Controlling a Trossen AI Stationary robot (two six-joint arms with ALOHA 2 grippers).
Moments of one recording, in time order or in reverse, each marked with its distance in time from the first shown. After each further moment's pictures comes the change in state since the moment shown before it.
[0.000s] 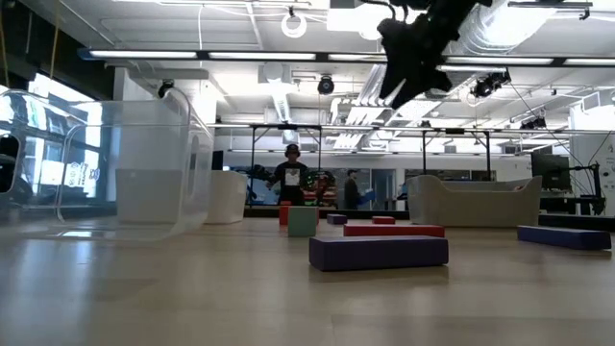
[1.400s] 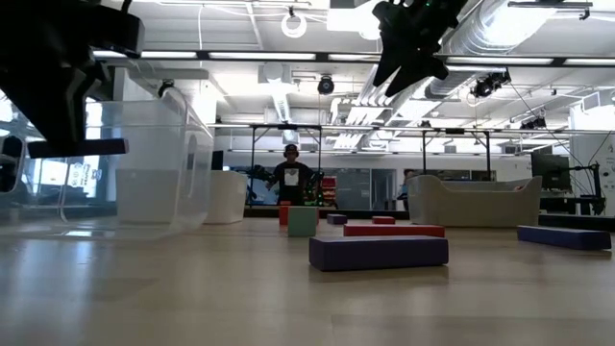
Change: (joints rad) left arm 0.356 -0.050 0.015 -0.256 -0.164 0.167; right arm 0.082 -0.001 0.031 0.008 0.096 0.019
